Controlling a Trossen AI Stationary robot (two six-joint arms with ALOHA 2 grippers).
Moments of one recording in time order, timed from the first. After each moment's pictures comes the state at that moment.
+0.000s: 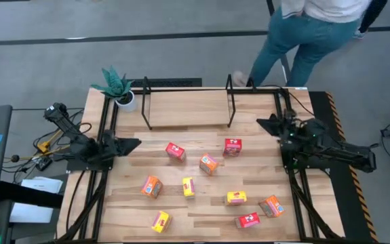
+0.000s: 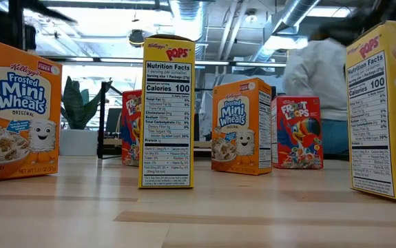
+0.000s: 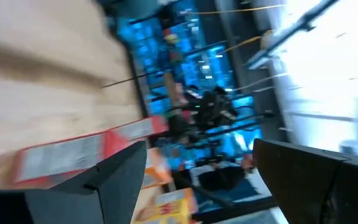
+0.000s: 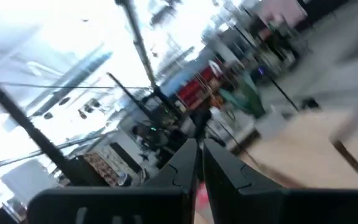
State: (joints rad) left arm -0.76 0.16 0.03 0.49 -1.16 -0.97; right arm -0.26 0.07 0.16 0.21 0.00 0.73
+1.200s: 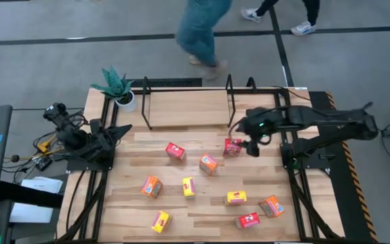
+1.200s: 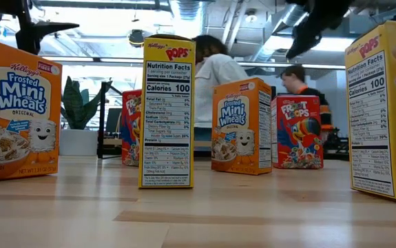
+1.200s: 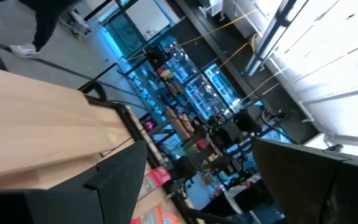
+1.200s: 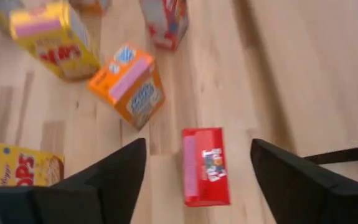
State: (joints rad) left arm -0.76 0.17 0.19 0.56 -1.26 -0.42; right arm -0.05 1.12 1.03 -0.77 0.00 0.05
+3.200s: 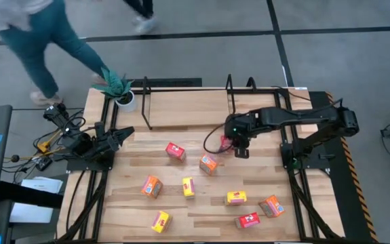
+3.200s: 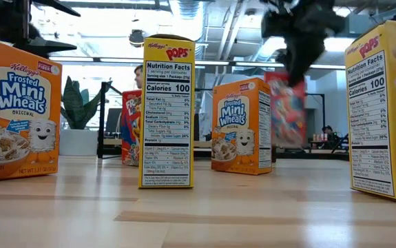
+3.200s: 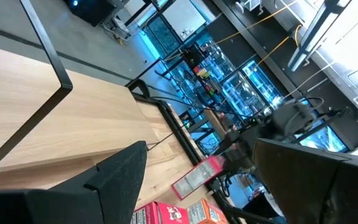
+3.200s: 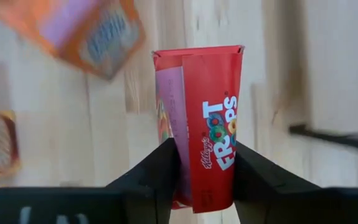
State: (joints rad) left arm -0.76 0.17 0.19 0.30 -1.38 -0.60; right arm -0.08 1.39 1.17 -0.92 0.02 -0.01
